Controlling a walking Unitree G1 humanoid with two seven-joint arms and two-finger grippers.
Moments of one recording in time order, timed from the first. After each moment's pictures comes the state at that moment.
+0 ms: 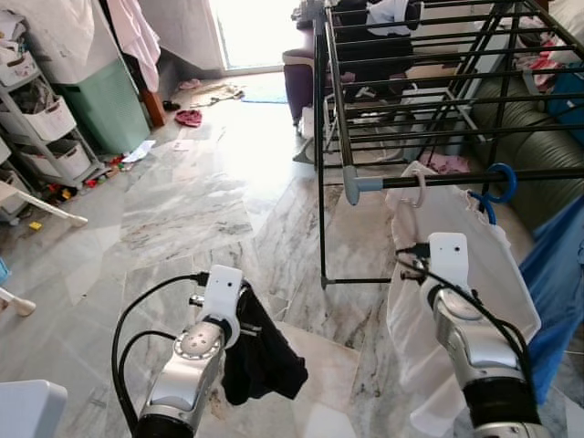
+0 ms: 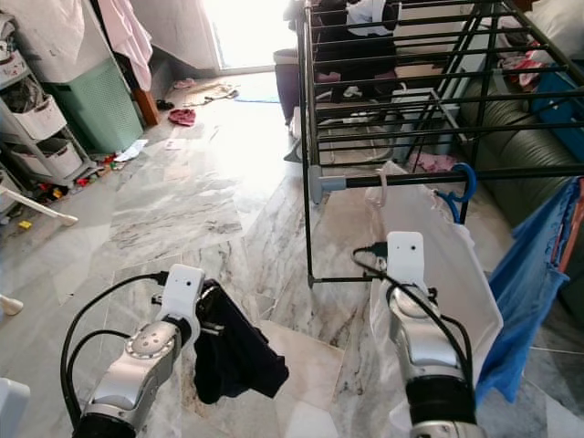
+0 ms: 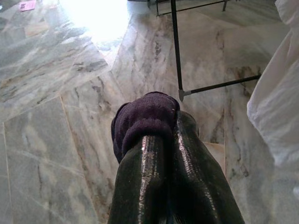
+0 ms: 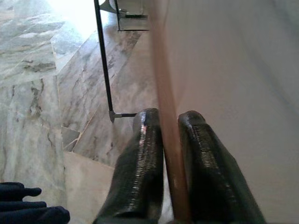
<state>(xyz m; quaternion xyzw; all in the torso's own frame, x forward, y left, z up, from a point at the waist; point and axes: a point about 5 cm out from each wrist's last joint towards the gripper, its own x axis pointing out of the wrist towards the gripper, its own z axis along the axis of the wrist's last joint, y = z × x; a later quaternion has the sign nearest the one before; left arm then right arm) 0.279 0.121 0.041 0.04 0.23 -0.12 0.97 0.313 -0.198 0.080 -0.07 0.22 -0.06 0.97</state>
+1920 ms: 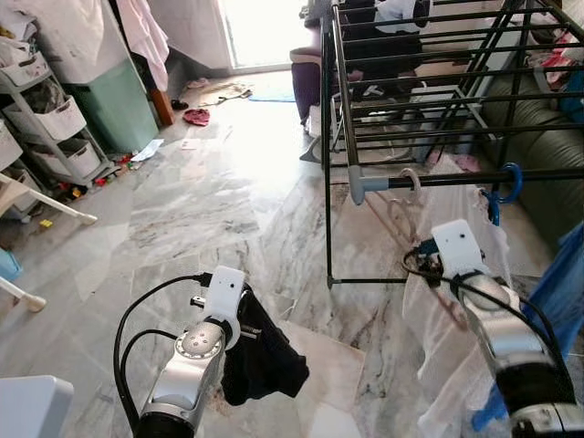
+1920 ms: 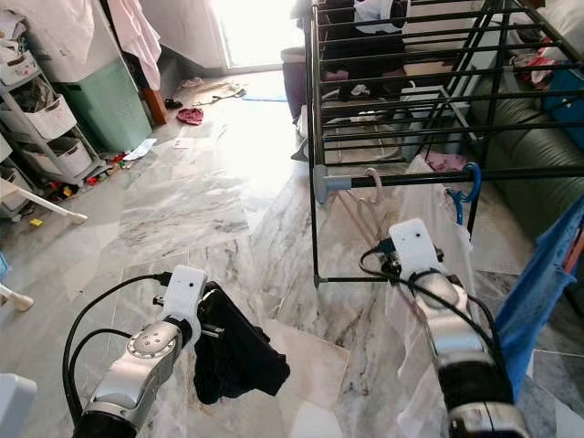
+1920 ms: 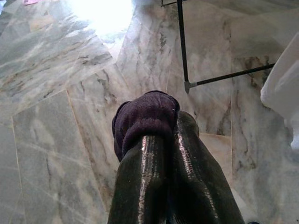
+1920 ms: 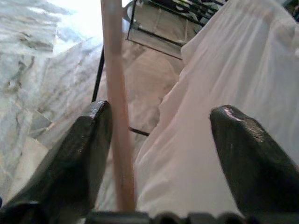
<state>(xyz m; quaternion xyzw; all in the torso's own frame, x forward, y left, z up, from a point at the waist) 0.279 0.121 0.038 0.05 0.24 -0.12 0.96 0.329 -0.227 0.097 -0.20 0.17 0.02 0.96</state>
